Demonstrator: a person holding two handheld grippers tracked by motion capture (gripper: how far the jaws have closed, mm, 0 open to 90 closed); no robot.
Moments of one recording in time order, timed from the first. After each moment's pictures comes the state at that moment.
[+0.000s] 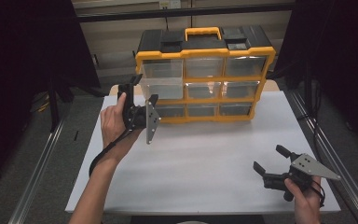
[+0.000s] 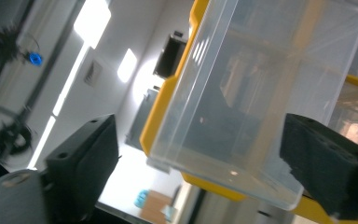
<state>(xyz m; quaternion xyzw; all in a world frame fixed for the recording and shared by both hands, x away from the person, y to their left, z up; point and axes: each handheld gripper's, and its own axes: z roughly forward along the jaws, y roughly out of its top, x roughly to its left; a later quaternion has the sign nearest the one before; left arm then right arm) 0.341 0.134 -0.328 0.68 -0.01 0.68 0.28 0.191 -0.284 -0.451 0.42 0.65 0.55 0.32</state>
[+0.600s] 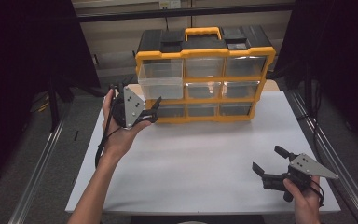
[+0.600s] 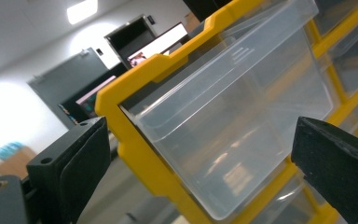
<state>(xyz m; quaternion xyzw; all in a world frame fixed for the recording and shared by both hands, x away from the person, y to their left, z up) 0.346 0.150 -0.316 0.70 0.17 0.50 0.49 0.192 -0.282 -0.452 0.42 0.66 0.54 0.31</state>
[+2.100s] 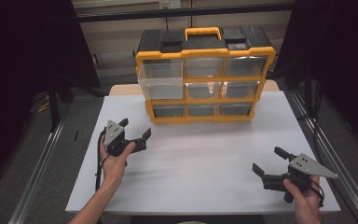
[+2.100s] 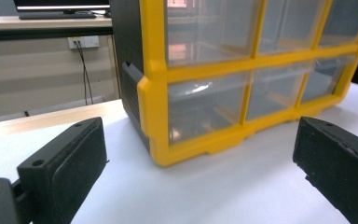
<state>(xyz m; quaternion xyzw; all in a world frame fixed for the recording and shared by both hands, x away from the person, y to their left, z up) 0.335 0.207 -0.440 0.68 0.36 0.29 0.56 0.192 -0.284 -0.454 0.43 0.67 0.53 0.30</state>
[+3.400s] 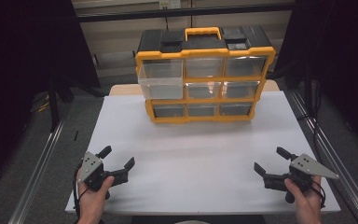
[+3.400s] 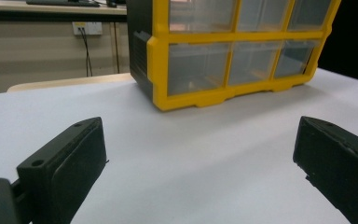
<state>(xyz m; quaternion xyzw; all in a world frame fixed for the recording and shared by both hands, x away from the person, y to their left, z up) 0.255 0.255 -0.451 0.67 0.39 0.28 0.57 0.192 -0.287 -0.456 0.44 0.66 0.53 0.31</state>
